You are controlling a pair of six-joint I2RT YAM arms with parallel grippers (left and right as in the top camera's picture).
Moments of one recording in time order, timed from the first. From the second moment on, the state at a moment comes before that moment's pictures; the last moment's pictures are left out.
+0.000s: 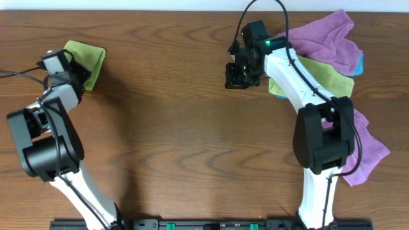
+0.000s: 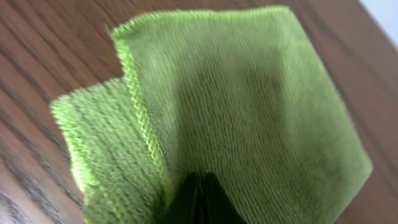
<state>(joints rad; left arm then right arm) 0.35 2.11 1.24 0.11 -0.02 -0.54 0.30 2.17 1.77 -0.95 -0.42 0.21</state>
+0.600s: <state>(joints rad) 0.32 2.11 1.25 0.00 -0.09 -0.51 0.30 2.17 1.77 -0.96 -0.42 0.21</state>
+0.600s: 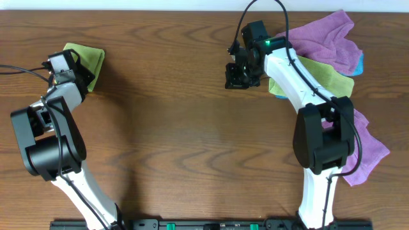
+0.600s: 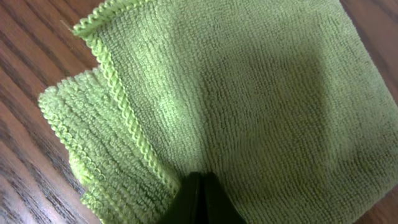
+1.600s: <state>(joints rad) 0.30 2.04 1.24 -0.02 -0.11 -0.54 0.30 2.17 1.77 -0.98 -0.42 0.21</state>
